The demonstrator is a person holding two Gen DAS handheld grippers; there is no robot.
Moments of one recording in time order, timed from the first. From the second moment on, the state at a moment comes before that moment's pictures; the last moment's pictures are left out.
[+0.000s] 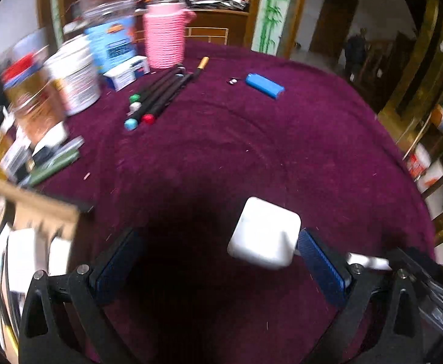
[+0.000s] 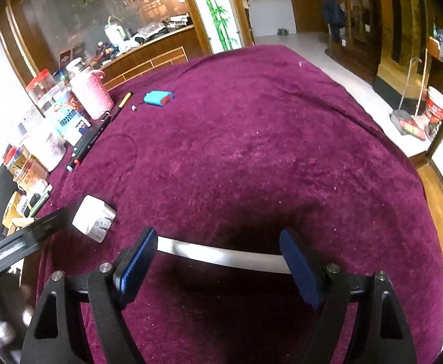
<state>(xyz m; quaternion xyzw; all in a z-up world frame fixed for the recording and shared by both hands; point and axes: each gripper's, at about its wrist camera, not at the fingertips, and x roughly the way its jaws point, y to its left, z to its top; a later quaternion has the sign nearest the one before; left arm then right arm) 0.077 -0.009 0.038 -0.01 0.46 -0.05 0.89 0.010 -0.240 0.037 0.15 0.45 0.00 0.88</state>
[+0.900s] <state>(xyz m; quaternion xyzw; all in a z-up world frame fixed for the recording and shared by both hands) 0.015 0.018 0.064 -0.02 0.46 -0.14 0.88 0.010 -0.204 0.023 0.02 0.46 0.01 0.89</state>
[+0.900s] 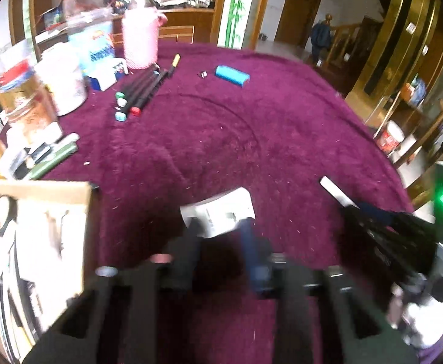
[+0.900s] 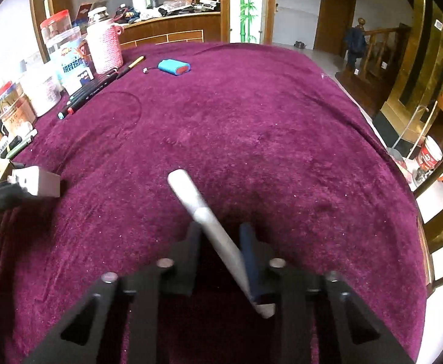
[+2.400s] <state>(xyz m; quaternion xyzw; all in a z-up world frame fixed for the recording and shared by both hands) -0.010 0.052 0.061 -0.06 0.45 -0.15 0.88 -0.062 -0.144 0.072 0.15 0.45 0.18 0.86</state>
